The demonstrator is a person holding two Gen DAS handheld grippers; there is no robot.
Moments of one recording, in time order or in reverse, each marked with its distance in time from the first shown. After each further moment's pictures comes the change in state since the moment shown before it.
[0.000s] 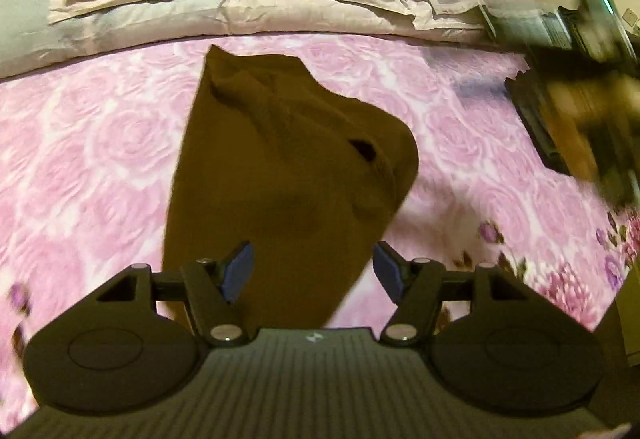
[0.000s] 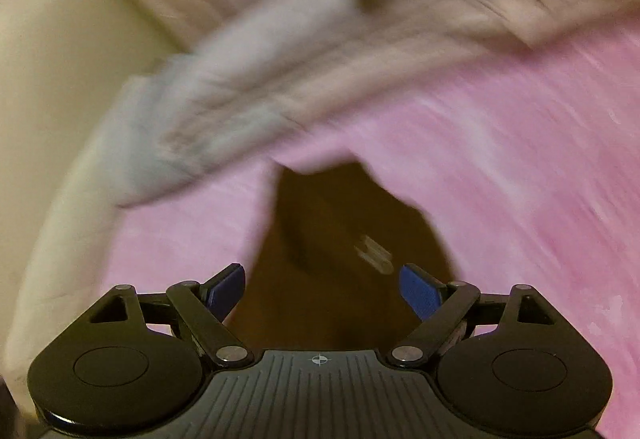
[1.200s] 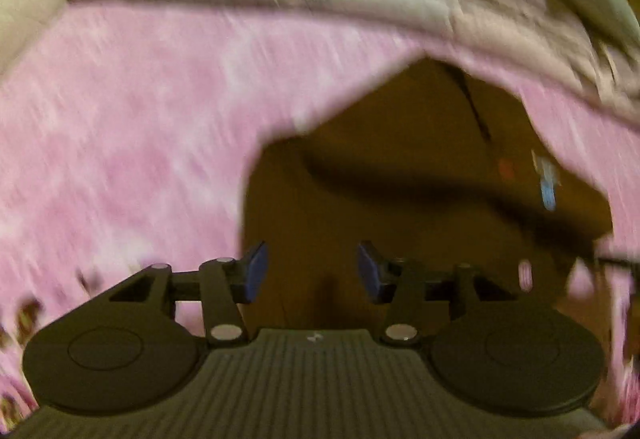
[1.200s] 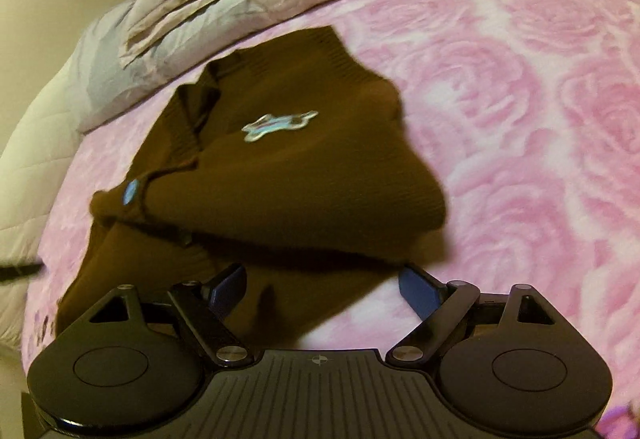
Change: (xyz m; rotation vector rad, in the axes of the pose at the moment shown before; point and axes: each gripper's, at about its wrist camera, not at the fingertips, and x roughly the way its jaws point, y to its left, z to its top) left arm 0.007 0.141 -0.063 -0.336 0.025 0.300; right arm 0.121 -0.027 -0.077 -0.156 0.117 -0.017
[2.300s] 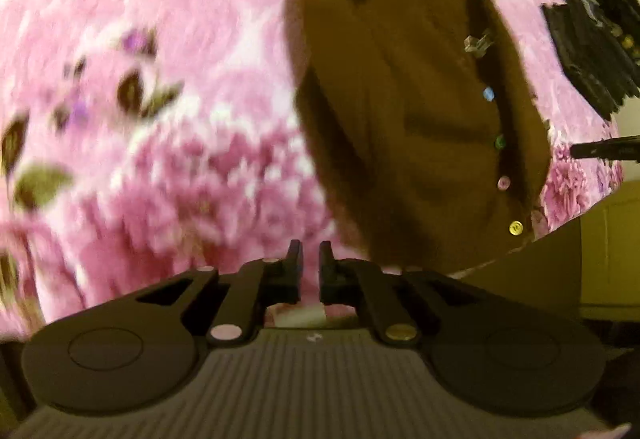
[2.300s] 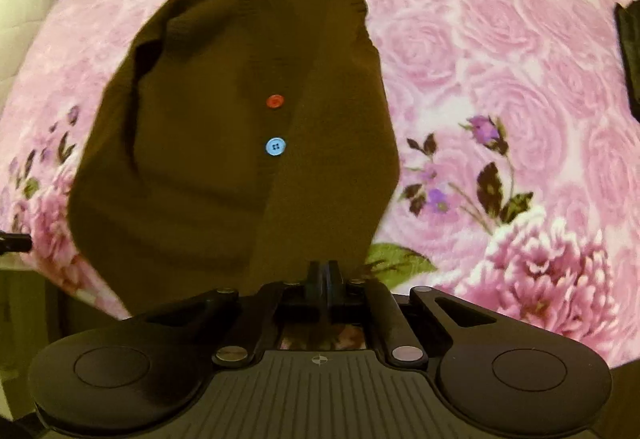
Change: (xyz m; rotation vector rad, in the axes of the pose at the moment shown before) left arm -0.111 0.056 -0.106 0.202 0.326 -0.300; right arm -0.158 0.116 -0.120 -0.074 0.347 -0.331
